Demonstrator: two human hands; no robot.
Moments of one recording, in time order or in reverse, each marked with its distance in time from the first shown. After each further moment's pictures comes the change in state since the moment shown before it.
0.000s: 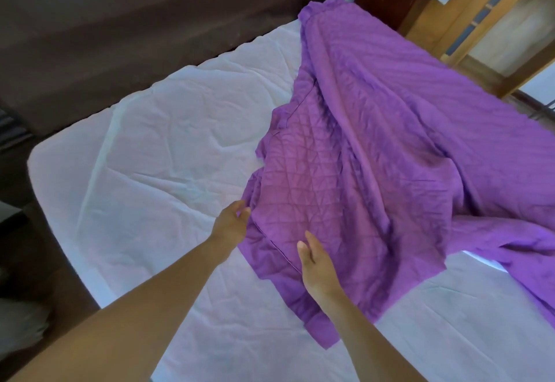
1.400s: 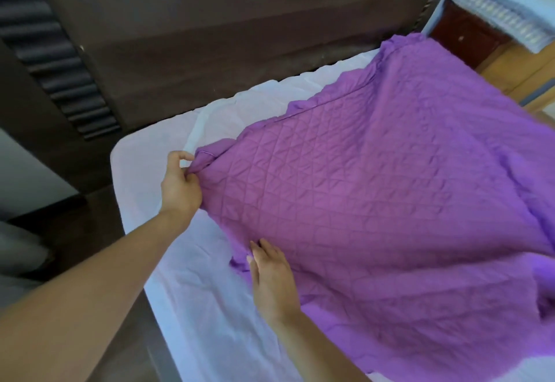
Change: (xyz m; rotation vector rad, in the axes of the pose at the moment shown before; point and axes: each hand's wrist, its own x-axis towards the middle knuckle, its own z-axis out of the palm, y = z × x) left_hand 0.084 -0.057 -0.229 -0.139 0.596 0.202; right_hand 0.036 -0.105 0.215 -0.550 0.023 -0.633
